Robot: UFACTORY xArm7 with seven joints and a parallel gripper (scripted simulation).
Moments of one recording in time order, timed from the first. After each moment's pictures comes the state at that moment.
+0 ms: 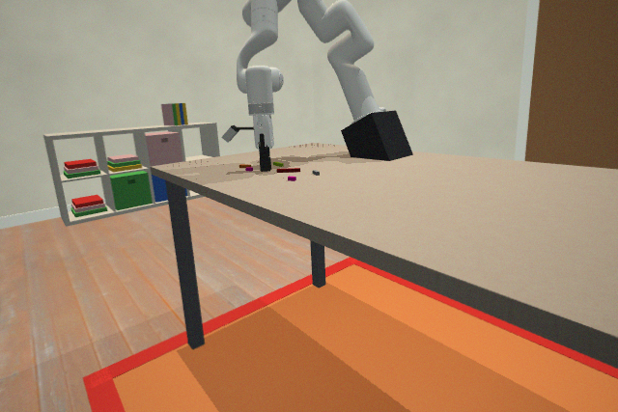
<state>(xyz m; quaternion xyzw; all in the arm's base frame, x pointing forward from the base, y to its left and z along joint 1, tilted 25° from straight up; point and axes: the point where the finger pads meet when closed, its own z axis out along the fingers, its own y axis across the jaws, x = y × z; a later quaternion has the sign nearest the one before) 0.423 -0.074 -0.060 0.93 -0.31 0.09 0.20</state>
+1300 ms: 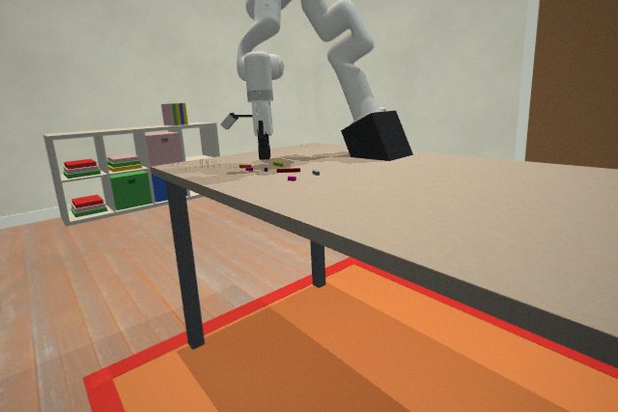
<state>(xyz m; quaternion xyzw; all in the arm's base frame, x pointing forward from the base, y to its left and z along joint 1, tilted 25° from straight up) 0.422 -0.058 -0.026 0.93 -0.31 0.09 0.20</state>
